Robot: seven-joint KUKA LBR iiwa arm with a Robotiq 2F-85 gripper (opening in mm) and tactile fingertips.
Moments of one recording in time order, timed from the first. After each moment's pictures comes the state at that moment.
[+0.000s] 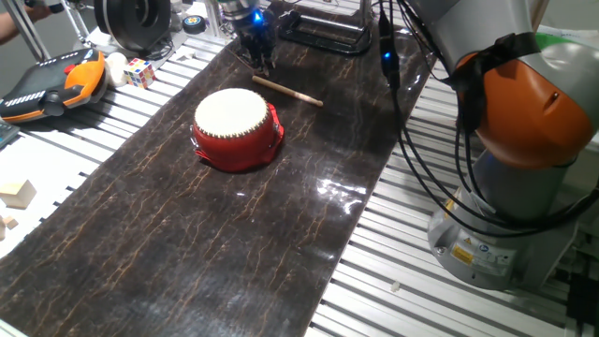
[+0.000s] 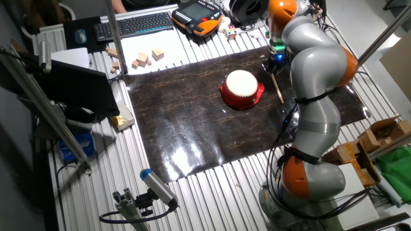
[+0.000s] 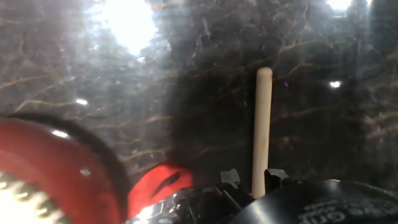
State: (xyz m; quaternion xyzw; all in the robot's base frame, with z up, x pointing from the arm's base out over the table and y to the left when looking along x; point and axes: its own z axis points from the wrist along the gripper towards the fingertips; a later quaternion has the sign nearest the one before) arm 0.608 -0.223 0.093 -0.04 -0.99 0.06 0.09
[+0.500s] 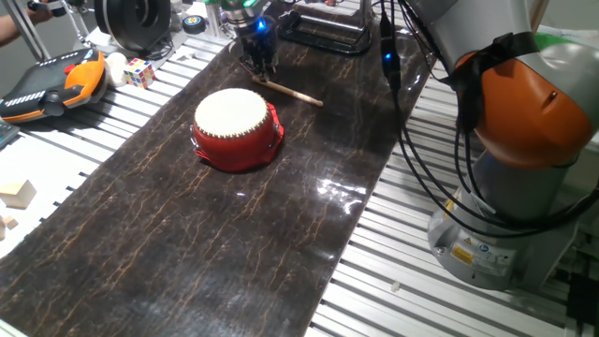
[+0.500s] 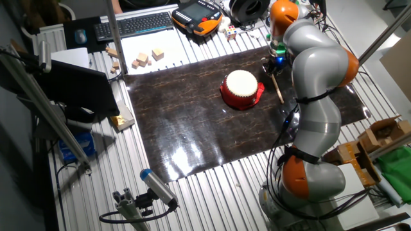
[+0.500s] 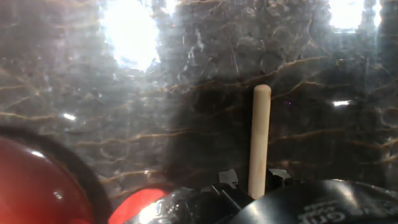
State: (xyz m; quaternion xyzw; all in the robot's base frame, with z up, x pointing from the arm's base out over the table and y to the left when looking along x) arm 0.615 -0.234 0.070 -0.03 -0.99 0.05 0.08
